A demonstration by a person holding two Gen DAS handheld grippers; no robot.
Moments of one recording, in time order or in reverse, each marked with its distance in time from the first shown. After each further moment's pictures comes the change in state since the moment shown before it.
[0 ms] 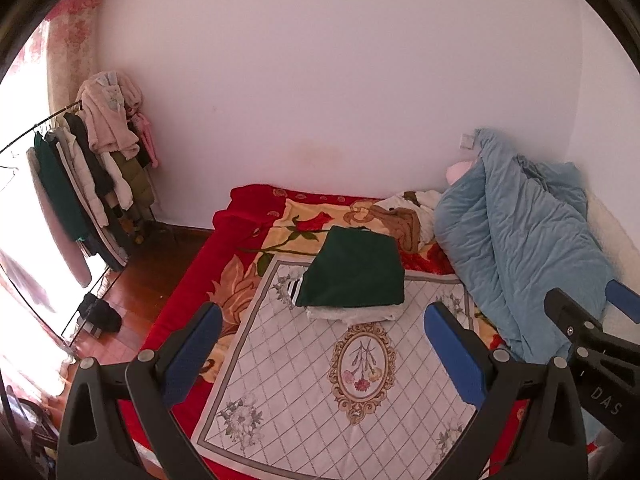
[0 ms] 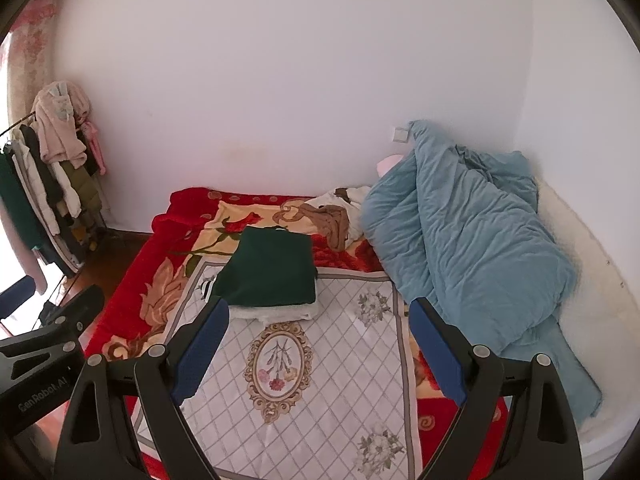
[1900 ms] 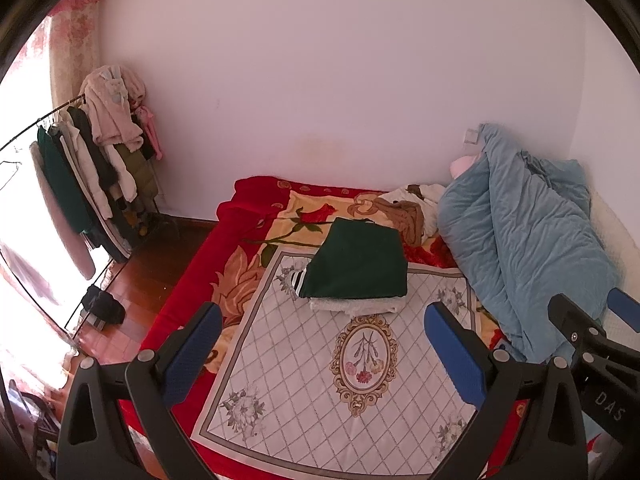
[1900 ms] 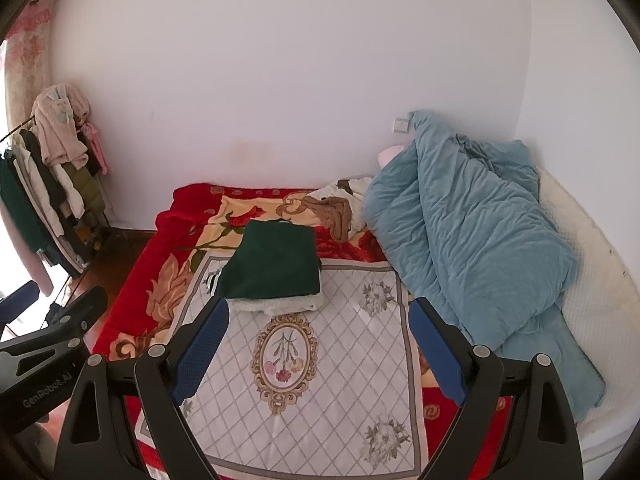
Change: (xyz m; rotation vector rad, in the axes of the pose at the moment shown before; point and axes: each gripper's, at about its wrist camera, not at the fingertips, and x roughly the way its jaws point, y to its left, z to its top) left arm -0.006 0.006 0.007 0.003 0.031 0.003; right arm -0.004 0.001 -0.003 0.021 0.038 0.008
